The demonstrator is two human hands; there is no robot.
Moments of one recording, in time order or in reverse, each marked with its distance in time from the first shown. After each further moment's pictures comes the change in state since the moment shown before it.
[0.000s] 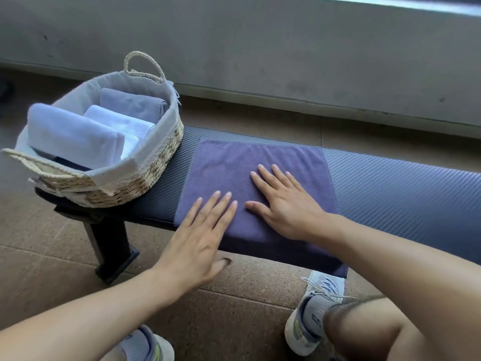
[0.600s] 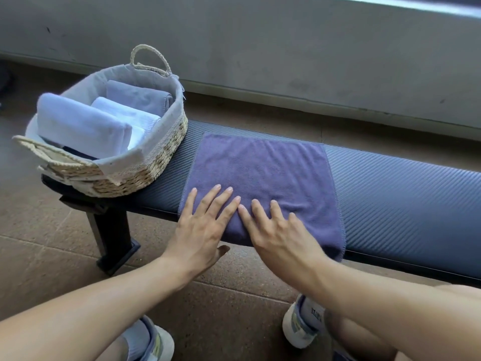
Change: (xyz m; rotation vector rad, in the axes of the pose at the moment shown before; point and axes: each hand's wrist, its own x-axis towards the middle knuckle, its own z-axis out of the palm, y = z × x) left_hand 0.003 0.003 0.004 0.110 0.018 -0.077; right_hand -0.060 -0.051 0.024 -0.519 0.083 -0.148
